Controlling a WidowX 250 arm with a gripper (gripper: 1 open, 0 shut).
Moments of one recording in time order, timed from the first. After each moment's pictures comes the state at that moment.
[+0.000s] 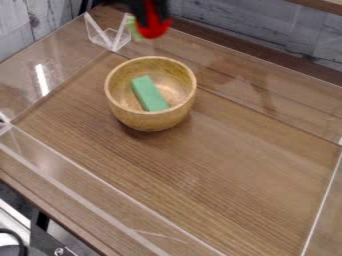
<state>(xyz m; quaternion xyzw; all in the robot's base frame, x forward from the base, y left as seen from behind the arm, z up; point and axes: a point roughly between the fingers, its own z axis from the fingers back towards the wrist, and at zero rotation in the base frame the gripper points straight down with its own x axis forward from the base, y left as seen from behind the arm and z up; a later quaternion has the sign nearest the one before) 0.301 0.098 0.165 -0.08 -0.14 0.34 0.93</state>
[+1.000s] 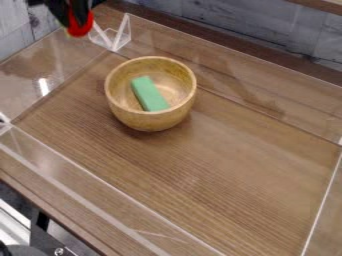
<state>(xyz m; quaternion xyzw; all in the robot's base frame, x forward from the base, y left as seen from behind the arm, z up) 0.296 0.209 0.121 -0.04 -0.14 0.28 0.95</state>
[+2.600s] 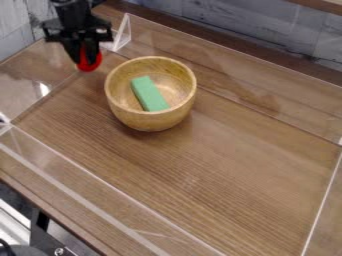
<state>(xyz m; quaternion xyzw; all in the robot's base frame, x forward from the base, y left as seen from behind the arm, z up) 0.302 0.207 0.063 0.02 -0.12 0.23 0.96</state>
